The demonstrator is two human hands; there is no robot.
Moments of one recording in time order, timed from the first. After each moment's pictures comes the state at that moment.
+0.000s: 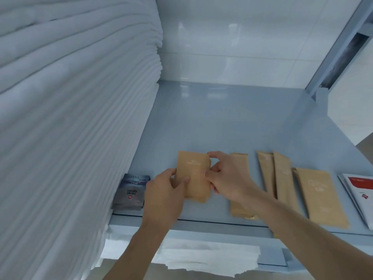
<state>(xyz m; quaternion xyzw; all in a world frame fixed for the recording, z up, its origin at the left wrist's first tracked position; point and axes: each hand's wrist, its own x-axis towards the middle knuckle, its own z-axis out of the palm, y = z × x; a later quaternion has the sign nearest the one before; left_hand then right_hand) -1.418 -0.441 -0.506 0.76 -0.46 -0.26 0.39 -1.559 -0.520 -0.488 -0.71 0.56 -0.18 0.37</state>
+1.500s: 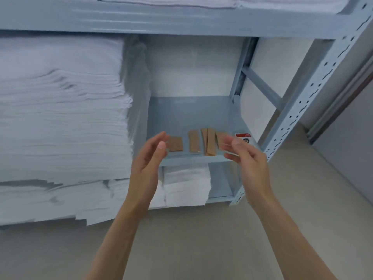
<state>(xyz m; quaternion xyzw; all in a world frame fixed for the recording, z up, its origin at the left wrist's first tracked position) -1.446 -0.073 -0.193 0.49 -0.50 -0.38 0.60 -1.656 -0.098 -0.179 -0.47 0.52 -0.57 0.42</state>
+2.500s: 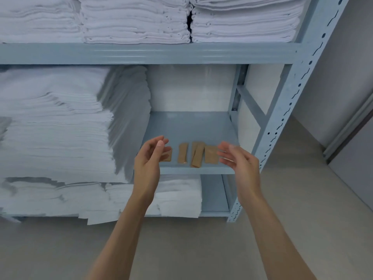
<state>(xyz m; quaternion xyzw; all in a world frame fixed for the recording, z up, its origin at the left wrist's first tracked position) -1.600 -0.079 -0.152 0.54 -0.42 -0.32 0.66 -1.799 -0.120 -0.161 -0.43 0.46 -0.59 0.50</state>
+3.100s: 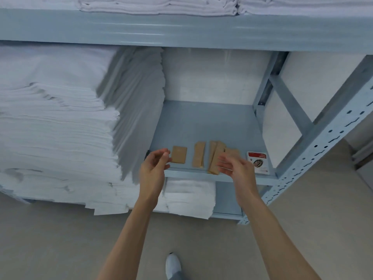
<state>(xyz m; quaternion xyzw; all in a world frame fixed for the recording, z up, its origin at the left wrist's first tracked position) -1.515 -0.200 -0.247 0.62 -0.32 -0.35 0.62 -1.716 -0.258 -0.237 -0.38 0.54 -0.49 0.57</state>
